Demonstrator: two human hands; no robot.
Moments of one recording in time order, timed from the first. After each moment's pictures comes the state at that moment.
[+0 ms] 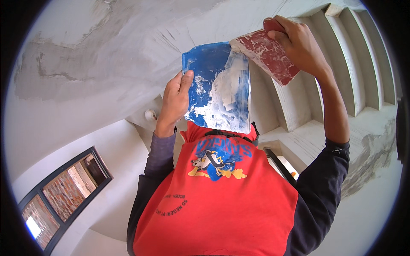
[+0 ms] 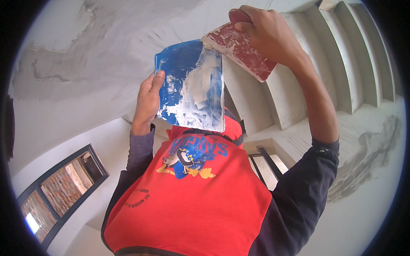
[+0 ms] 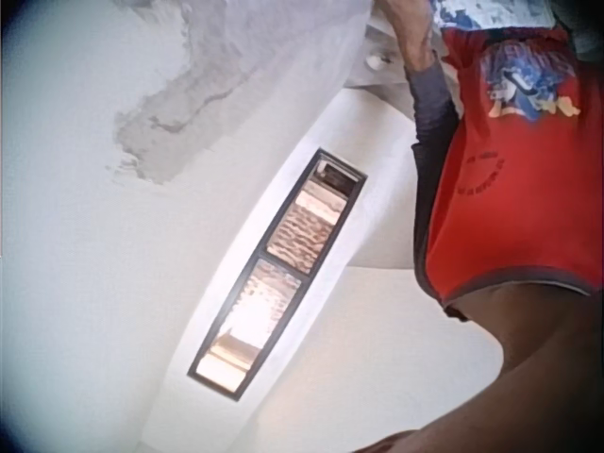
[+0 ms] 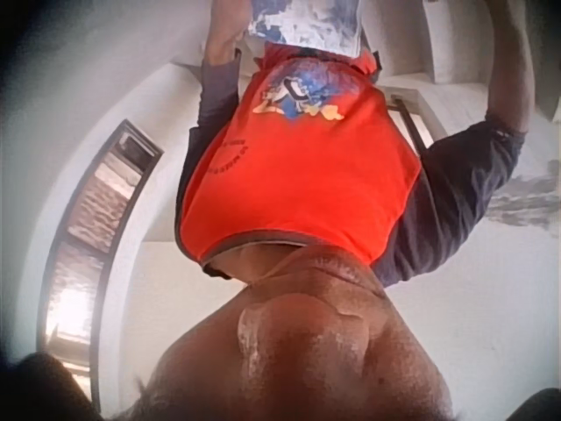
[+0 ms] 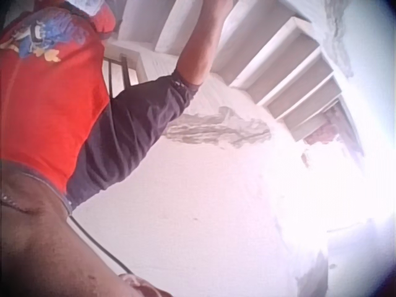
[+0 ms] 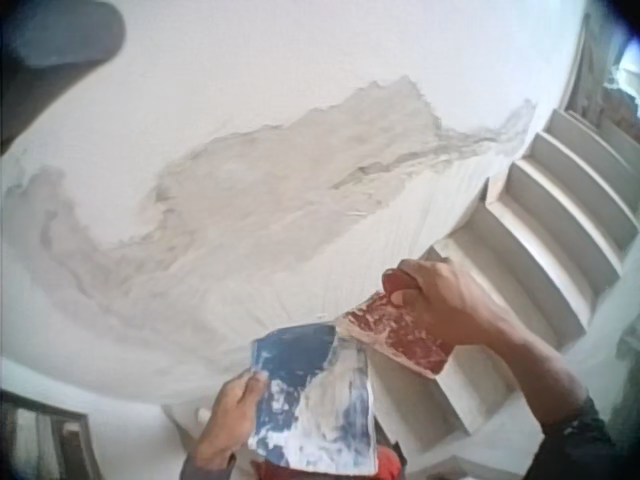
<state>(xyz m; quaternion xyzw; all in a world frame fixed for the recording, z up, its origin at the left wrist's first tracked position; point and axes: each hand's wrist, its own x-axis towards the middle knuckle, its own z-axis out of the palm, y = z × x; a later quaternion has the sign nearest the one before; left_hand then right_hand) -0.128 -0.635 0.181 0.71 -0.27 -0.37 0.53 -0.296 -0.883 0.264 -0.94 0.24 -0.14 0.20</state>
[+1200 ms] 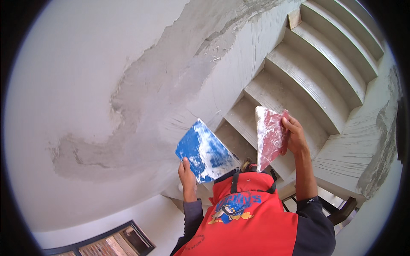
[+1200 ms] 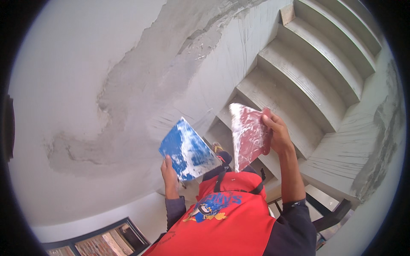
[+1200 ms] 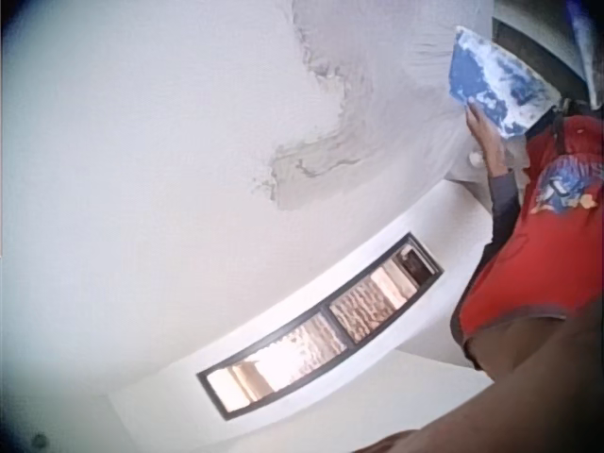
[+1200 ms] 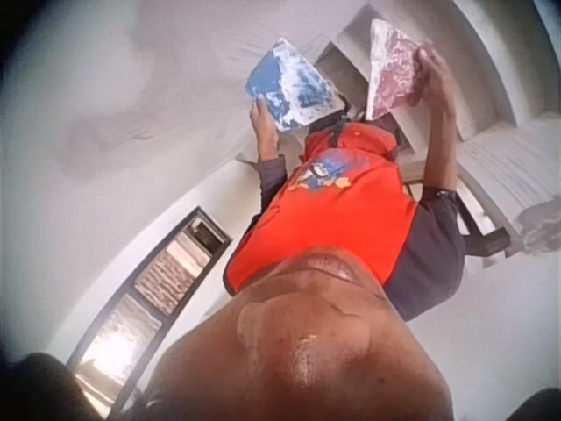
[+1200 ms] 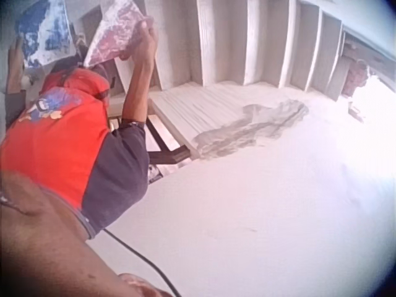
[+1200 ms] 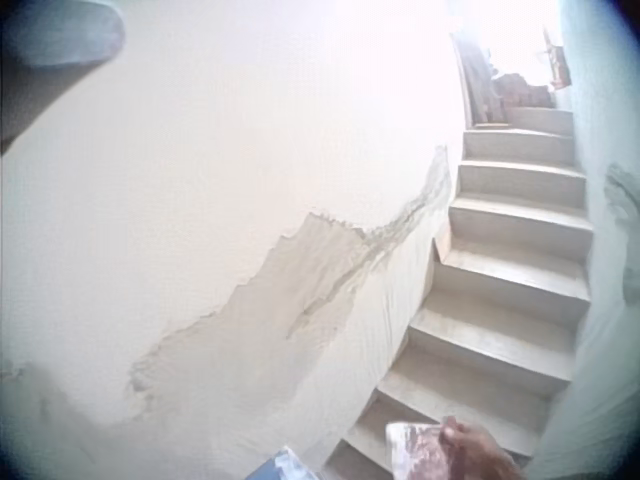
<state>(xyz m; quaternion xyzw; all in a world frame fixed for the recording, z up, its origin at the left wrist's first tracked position) -0.147 -0.631 0.130 0.74 -0.16 -0.28 0.59 -0.446 -0.850 0.139 -0.31 0.26 -0.40 0.82</state>
